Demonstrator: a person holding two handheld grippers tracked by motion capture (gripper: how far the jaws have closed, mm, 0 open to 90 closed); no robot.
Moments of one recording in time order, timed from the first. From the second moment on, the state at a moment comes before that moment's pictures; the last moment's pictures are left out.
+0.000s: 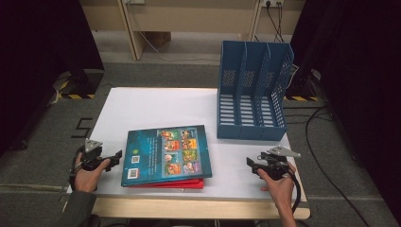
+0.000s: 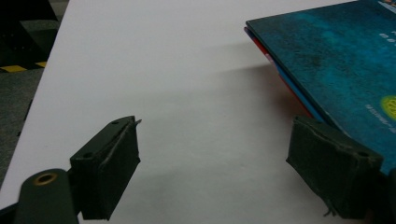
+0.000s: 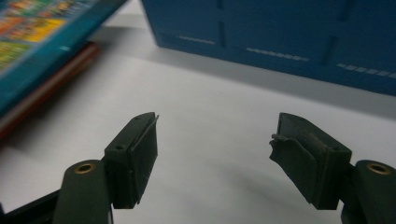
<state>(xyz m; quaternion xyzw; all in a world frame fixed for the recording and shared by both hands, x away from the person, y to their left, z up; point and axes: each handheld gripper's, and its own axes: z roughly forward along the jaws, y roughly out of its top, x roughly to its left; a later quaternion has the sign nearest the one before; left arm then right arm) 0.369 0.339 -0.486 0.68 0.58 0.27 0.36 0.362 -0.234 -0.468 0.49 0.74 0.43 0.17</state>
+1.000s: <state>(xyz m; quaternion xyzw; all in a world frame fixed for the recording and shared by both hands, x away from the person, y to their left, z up) 0.343 0.301 -0.470 0.72 0.52 0.30 0.35 0.361 -0.154 -0.492 0.47 0.71 0.52 -0.04</state>
